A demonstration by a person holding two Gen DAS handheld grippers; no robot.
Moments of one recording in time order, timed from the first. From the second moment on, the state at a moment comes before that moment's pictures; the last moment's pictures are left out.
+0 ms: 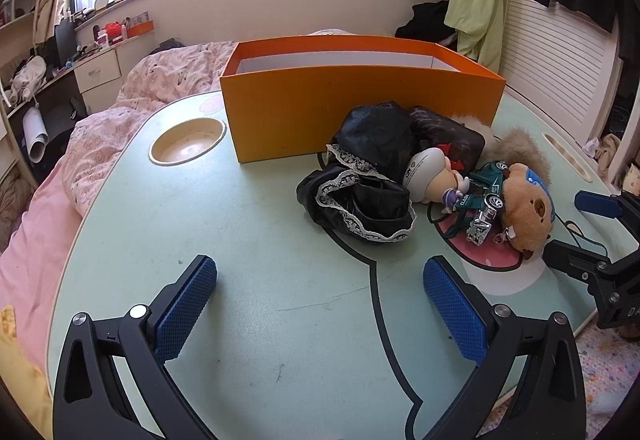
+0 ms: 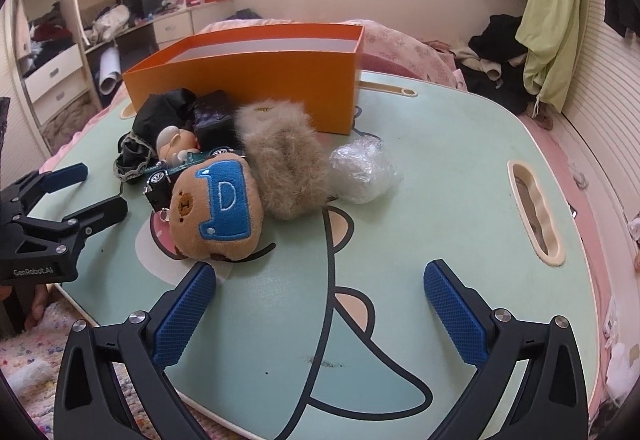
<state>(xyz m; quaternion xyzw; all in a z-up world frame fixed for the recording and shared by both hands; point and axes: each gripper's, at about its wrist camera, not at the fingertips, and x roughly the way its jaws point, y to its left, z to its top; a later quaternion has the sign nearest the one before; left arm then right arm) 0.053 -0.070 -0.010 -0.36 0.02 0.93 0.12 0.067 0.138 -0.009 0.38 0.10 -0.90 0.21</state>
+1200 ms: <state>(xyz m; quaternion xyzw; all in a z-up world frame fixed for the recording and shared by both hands) 0.053 -0.067 -0.009 -0.36 0.02 0.92 0.12 0.000 0.151 0.013 0.42 -0.01 -0.90 0.11</state>
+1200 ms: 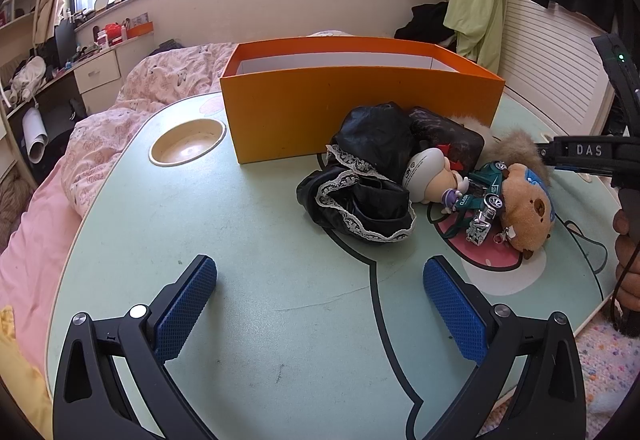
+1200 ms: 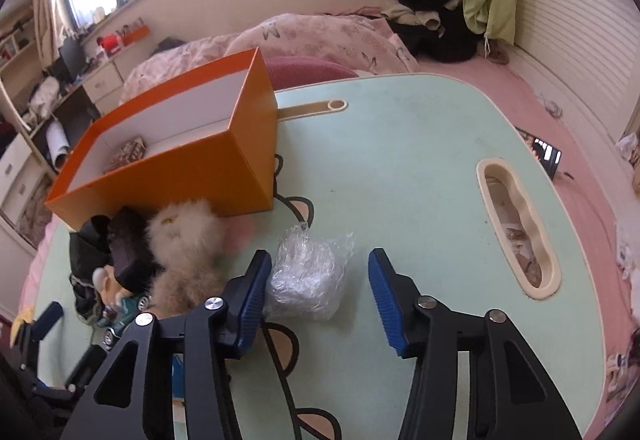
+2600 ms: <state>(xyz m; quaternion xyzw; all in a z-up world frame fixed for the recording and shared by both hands) 0.014 -0.068 0.013 -0.38 -0.03 0.90 0.20 0.055 0.180 0.016 0.37 -0.03 -0.92 0.15</state>
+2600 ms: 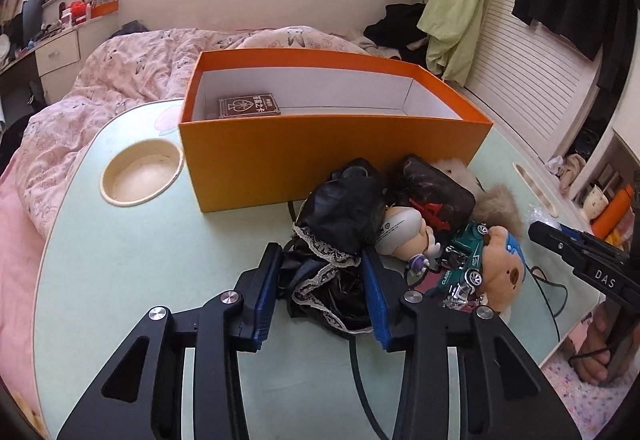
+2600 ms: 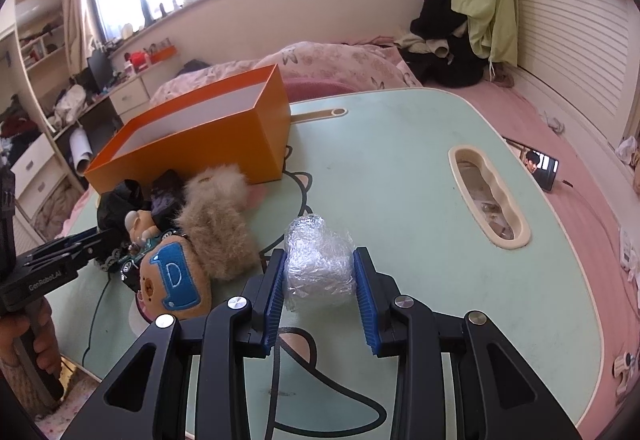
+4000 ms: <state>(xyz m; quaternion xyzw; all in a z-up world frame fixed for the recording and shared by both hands) 0.014 -0.065 0.016 -0.42 0.02 0.89 0.20 0.016 0.158 0.090 0.33 -0.03 -0.91 0.25</state>
